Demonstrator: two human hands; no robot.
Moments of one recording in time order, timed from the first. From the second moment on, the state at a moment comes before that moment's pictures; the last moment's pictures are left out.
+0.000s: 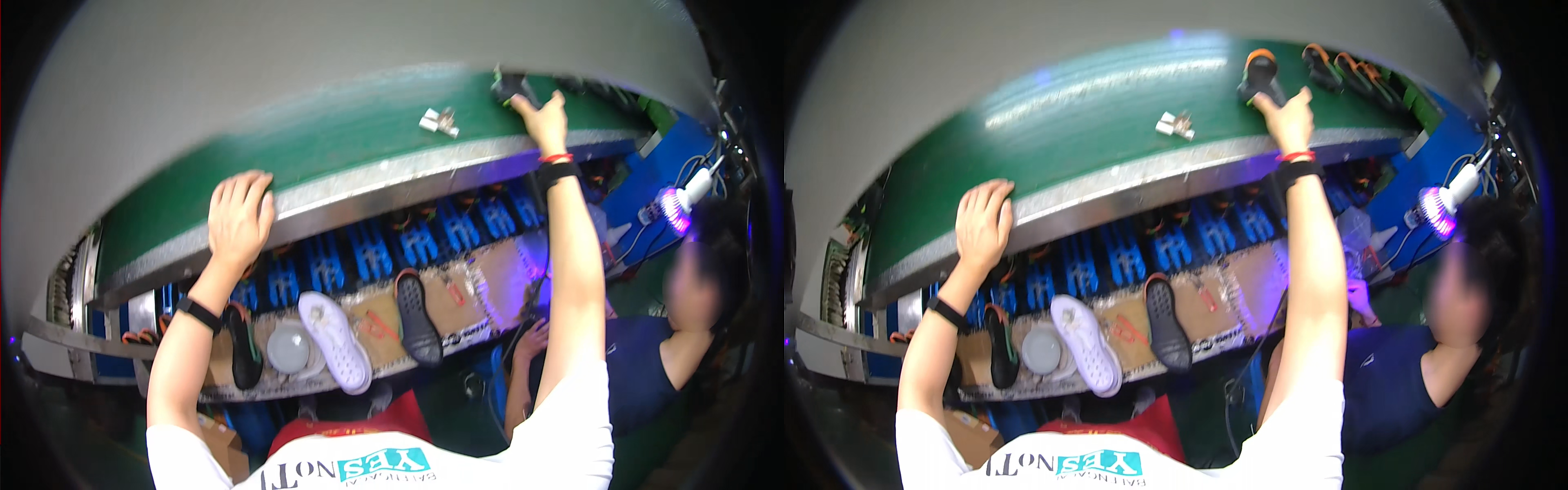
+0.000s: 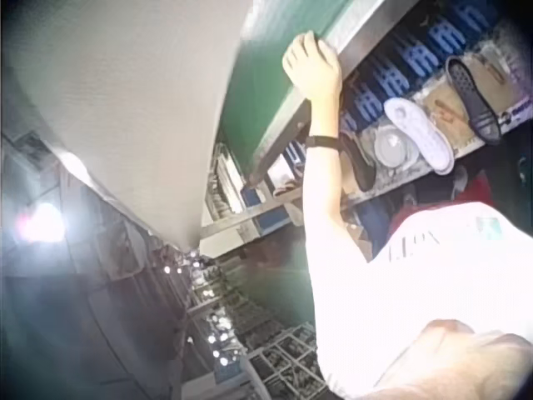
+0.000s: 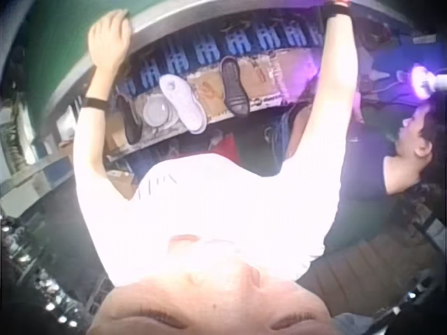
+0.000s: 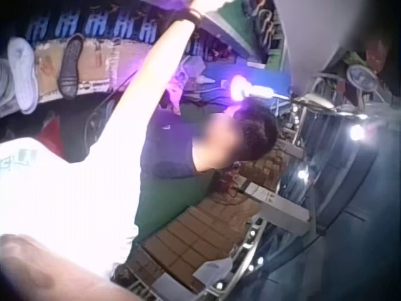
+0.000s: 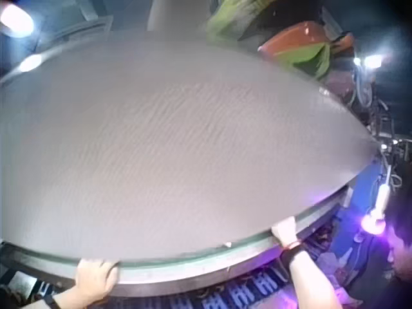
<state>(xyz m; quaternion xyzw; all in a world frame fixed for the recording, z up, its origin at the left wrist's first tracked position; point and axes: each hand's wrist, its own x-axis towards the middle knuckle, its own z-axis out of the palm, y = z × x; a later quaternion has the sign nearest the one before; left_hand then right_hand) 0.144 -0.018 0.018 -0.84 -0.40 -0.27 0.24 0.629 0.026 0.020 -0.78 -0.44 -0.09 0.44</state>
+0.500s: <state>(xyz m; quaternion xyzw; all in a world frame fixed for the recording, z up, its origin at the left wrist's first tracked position) 0.132 -0.014 -0.001 -0.83 -0.41 -0.31 0.22 0.460 -0.263 -0.031 -0.47 -0.29 0.16 0.82</state>
